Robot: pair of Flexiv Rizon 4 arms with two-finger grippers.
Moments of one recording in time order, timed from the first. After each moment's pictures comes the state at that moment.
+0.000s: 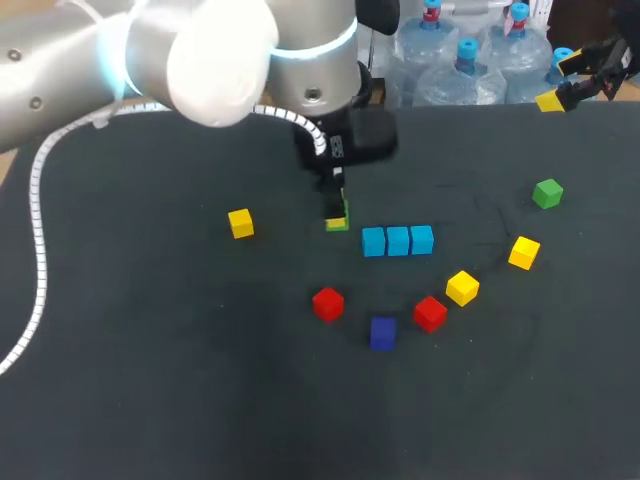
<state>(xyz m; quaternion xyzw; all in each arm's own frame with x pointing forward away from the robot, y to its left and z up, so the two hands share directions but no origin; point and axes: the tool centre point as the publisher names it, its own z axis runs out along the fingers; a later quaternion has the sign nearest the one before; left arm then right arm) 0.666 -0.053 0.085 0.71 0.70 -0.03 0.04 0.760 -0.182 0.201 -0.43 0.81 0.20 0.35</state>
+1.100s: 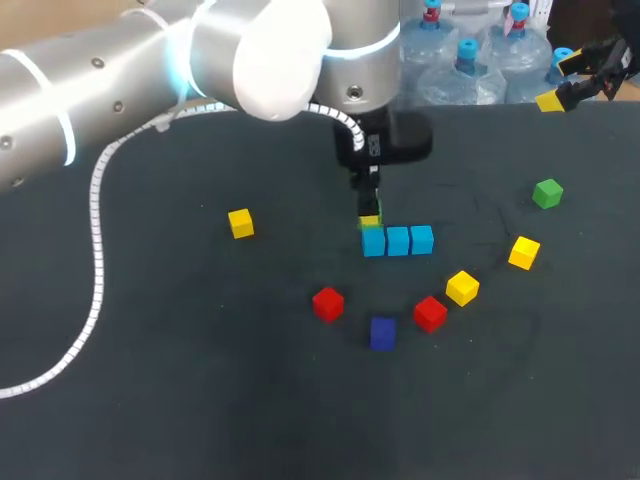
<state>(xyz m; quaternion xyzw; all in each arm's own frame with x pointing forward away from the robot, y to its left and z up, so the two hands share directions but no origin) 0.688 -0.101 0.062 0.73 0.68 -0.05 0.02 0.760 -0.182 0.201 -0.43 0.81 0.20 0.35</state>
